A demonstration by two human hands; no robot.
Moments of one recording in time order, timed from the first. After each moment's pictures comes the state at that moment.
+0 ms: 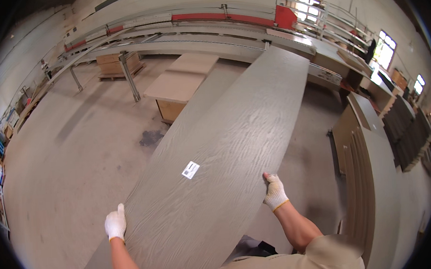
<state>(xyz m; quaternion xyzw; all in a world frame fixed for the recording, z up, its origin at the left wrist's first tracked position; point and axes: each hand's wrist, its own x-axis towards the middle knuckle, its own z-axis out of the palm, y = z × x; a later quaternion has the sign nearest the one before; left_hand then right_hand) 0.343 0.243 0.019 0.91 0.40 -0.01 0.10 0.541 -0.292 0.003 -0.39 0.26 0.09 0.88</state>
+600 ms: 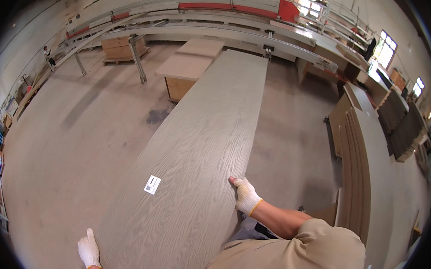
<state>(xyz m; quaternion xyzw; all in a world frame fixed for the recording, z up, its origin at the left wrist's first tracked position) 0.027 0.319 0.092 0.87 0.49 0.05 0.05 0.351 -0.156 -0.005 -0.46 0.22 0.24 0.83</state>
